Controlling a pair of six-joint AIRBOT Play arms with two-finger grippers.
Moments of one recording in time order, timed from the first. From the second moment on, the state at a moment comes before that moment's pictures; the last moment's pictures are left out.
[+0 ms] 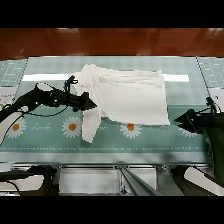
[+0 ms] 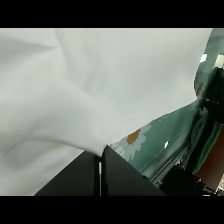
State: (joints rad) left arm -0.13 -1.50 0.89 0.48 -1.05 -1.21; right arm -0.62 -1.20 0.64 -0.93 1.29 1.25
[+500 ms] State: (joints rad) left arm -0.13 -1.49 0.89 0.48 -1.05 -1.21; right arm -0.45 -1.37 0.68 -0.81 1.20 1.26
